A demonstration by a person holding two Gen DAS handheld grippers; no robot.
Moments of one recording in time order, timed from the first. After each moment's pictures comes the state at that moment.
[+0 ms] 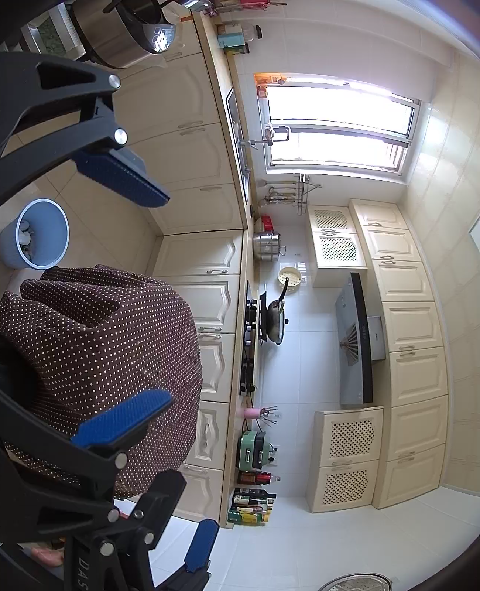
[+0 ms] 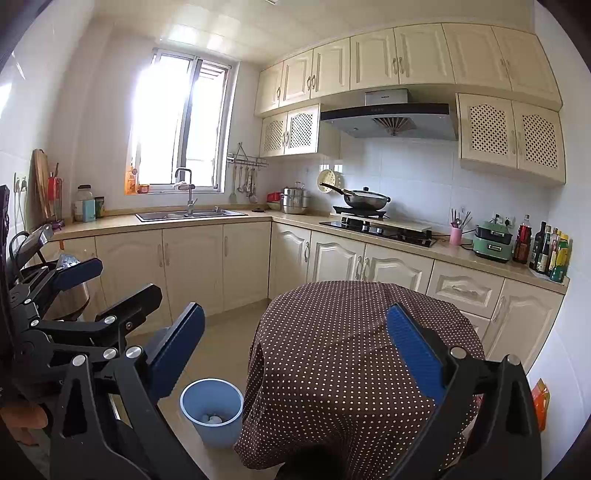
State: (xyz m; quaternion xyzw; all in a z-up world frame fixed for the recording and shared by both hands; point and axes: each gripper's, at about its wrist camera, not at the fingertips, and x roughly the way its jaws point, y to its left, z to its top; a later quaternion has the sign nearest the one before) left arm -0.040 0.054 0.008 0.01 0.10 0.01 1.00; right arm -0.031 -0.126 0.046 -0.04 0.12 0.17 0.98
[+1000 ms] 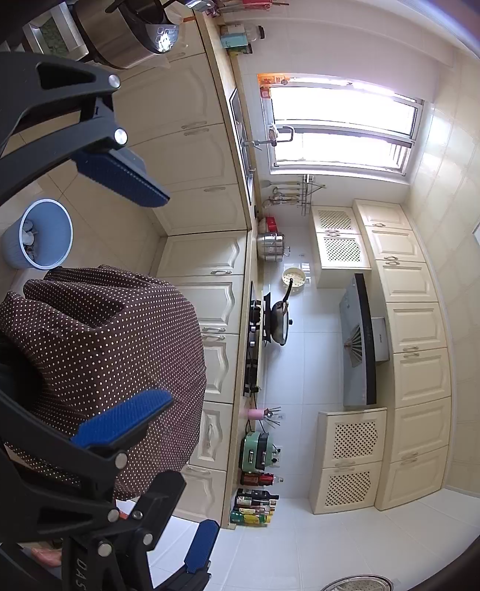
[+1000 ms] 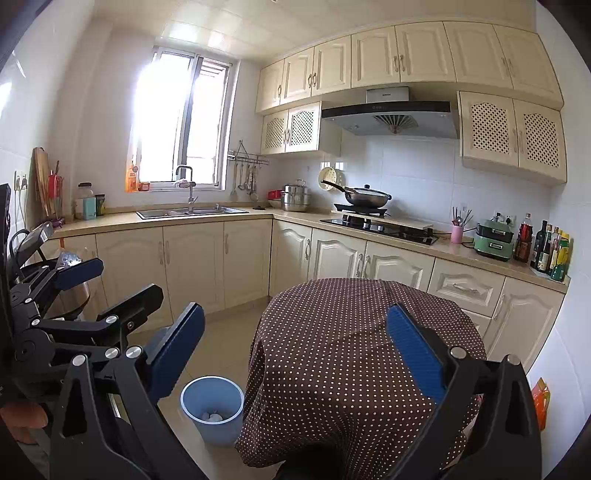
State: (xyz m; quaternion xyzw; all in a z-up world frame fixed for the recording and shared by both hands) left arm -0.040 0.056 0.004 0.01 0.10 0.01 0.99; right arm -0.032 -0.124 0.042 -0.04 0.12 0.17 0.98
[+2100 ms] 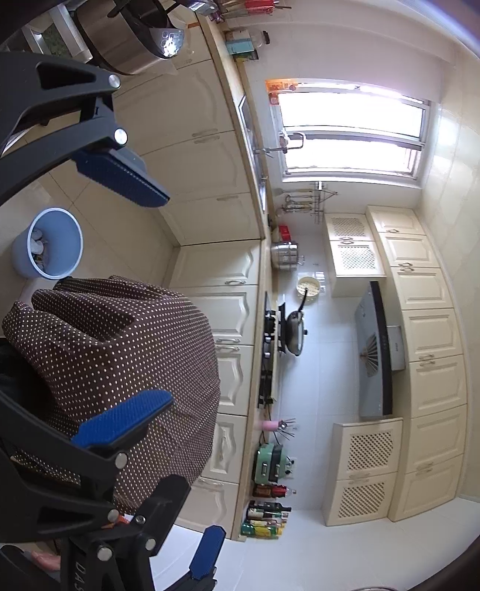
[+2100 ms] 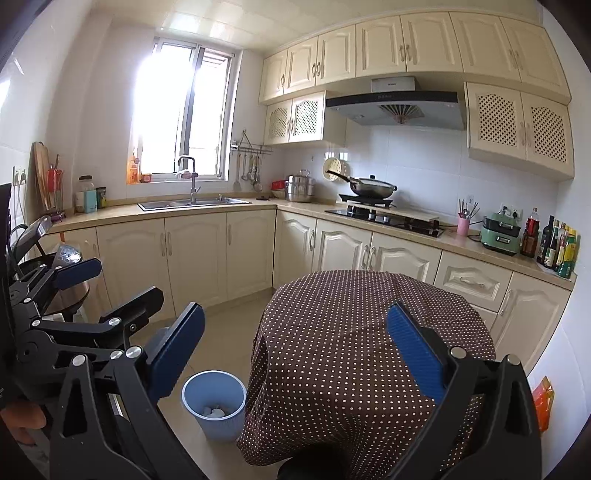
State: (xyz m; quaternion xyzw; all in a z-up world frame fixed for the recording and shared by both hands) left arm -0.014 0.061 -0.004 0.01 0.14 0.03 0.99; right arm 0.000 -0.121 0.028 -0.05 0.15 0.18 0.97
